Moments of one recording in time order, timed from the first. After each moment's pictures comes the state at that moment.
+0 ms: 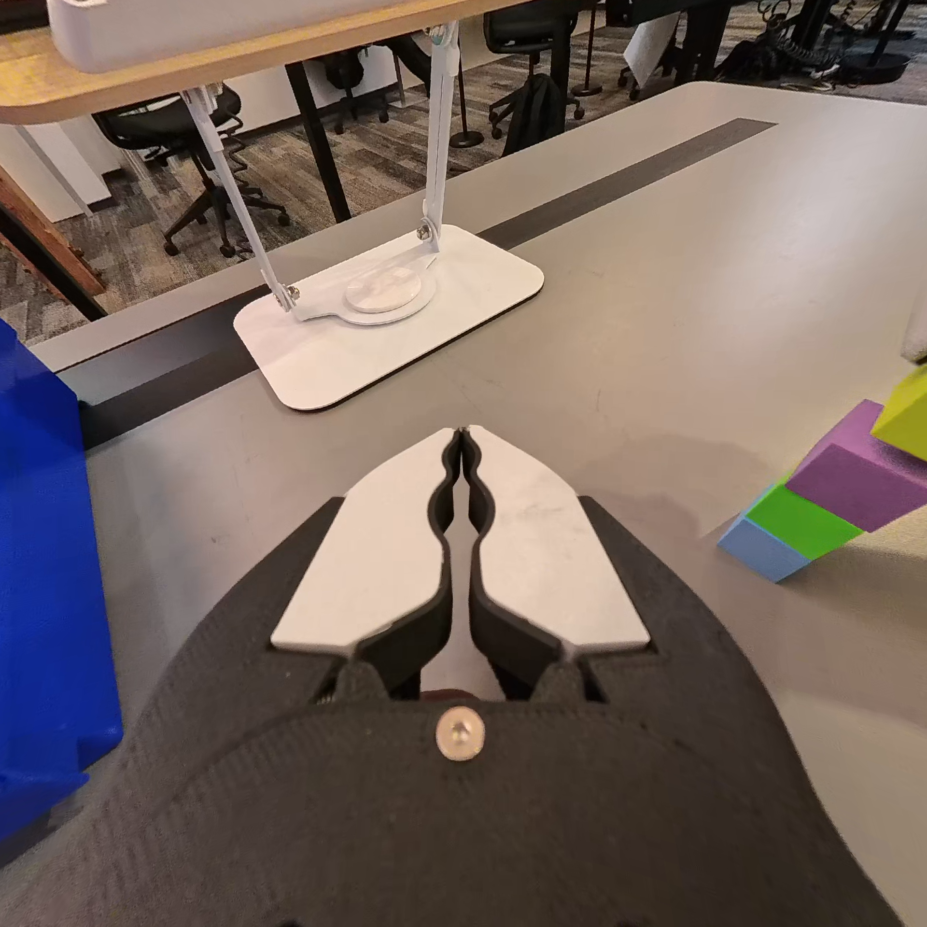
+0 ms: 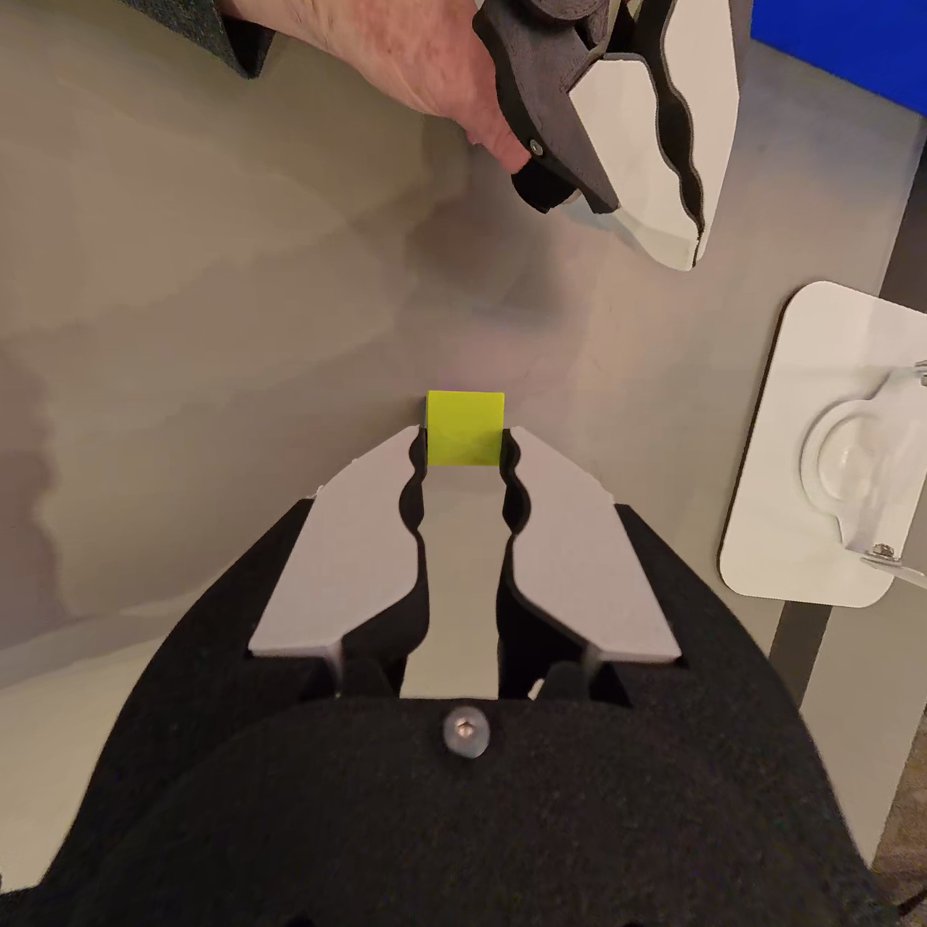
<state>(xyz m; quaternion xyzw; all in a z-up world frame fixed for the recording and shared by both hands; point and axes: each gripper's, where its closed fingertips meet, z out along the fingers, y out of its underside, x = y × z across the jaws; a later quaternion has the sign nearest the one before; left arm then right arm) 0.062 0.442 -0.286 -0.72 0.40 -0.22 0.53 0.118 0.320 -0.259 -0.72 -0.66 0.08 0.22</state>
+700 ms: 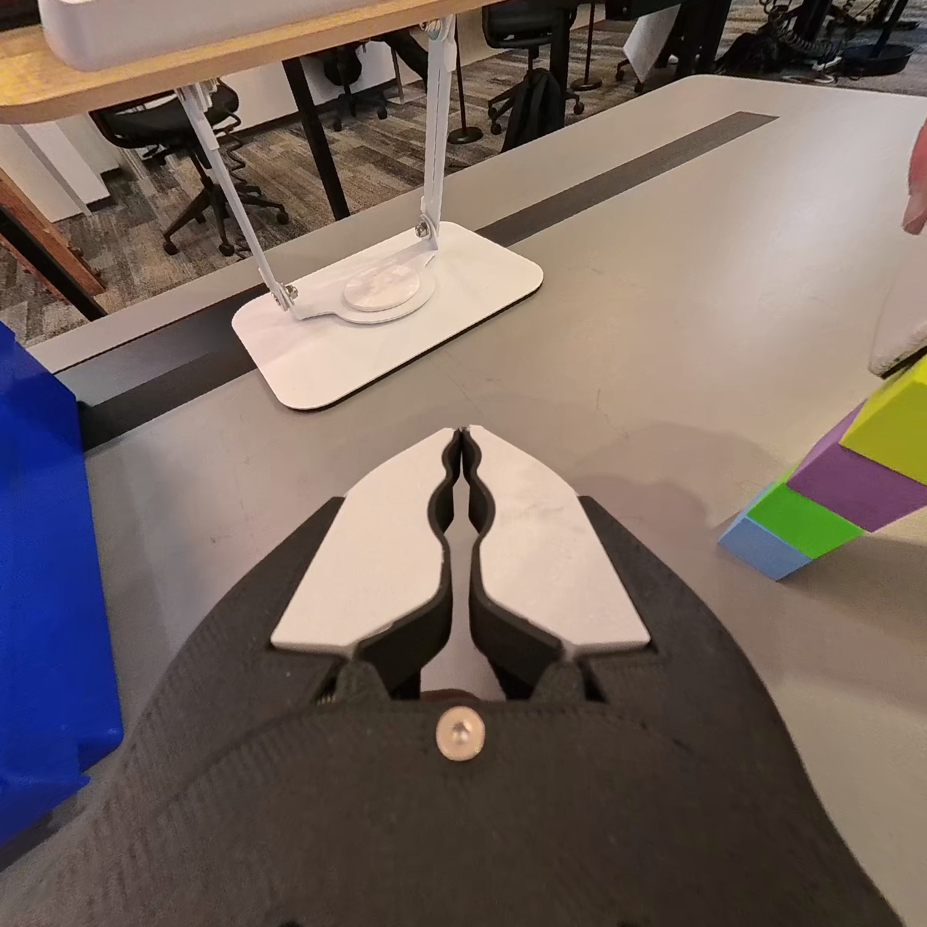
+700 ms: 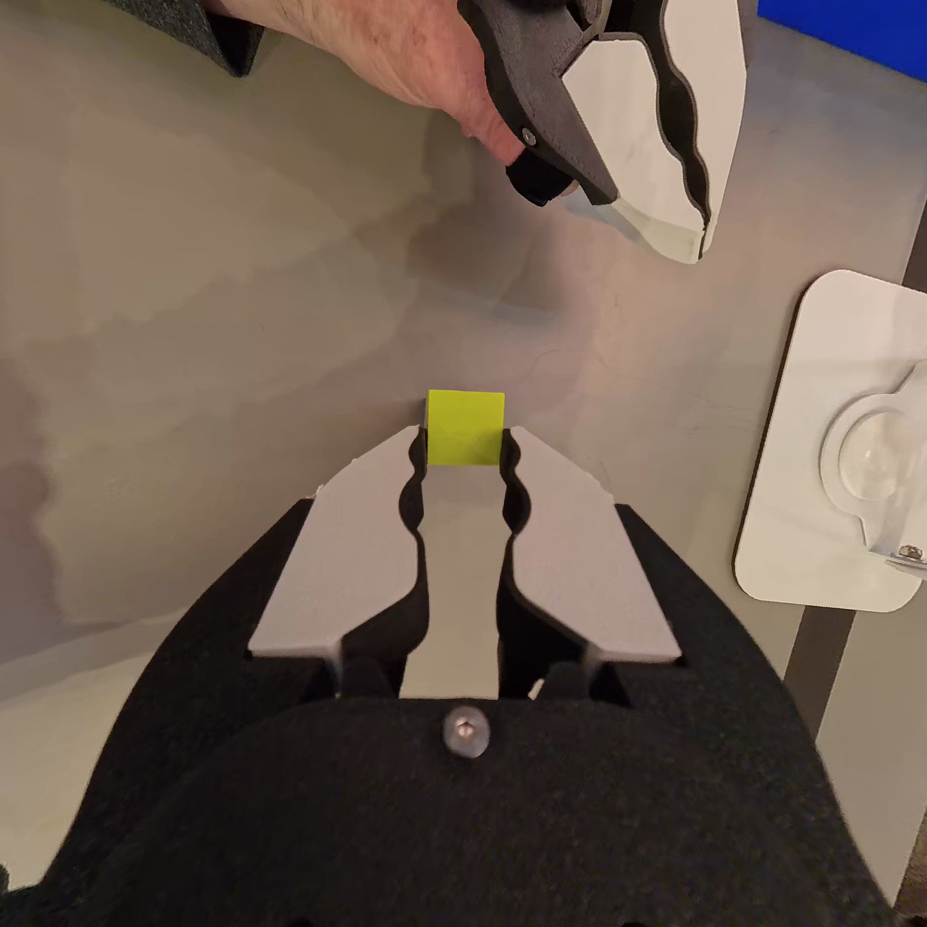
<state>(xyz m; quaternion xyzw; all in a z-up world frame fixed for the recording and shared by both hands) 0.063 0.441 -0.287 -0.72 0.40 -0.22 0.52 0.117 0.323 -0.266 -0.72 -0.65 0.09 0.22</state>
